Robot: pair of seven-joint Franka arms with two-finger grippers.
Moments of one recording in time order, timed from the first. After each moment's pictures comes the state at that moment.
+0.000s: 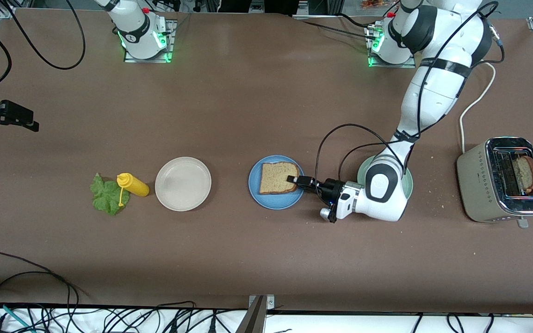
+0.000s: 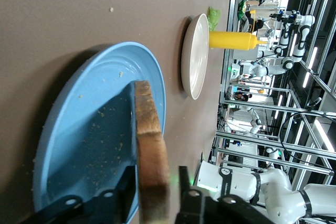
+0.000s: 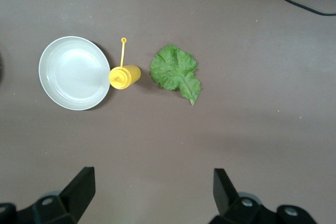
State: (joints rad) left arm -0.14 1.07 -0.22 -1.28 -1.13 1.83 0.61; right arm -0.03 0.18 -0.04 -1.41 0.02 1.53 -0.19
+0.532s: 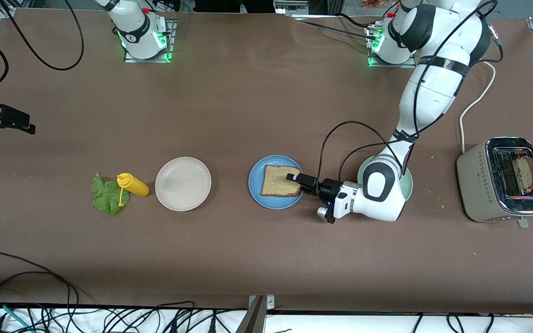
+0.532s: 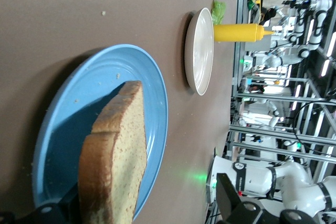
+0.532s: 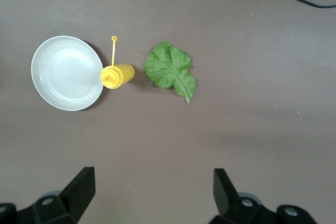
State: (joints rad) left arm -0.15 1.04 -0.22 -1.27 -1.07 1.85 0.62; right arm -0.05 0.19 -0.05 -1.41 0.02 1.53 -0.19
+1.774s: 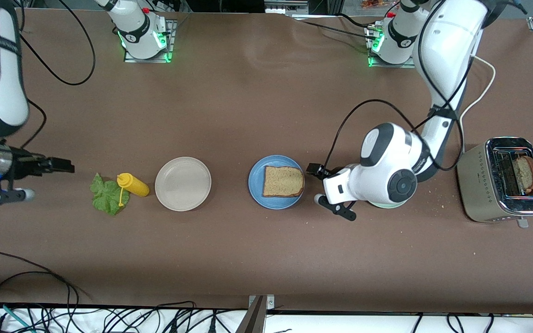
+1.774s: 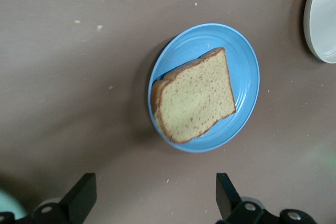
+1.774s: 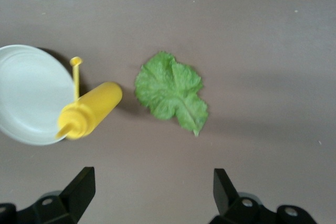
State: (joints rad) left arm -0.22 0.74 -0.22 -1.28 -0.28 1.84 0.11; right arm -0.05 0.46 -0.04 -1.43 0.05 1.73 -0.20
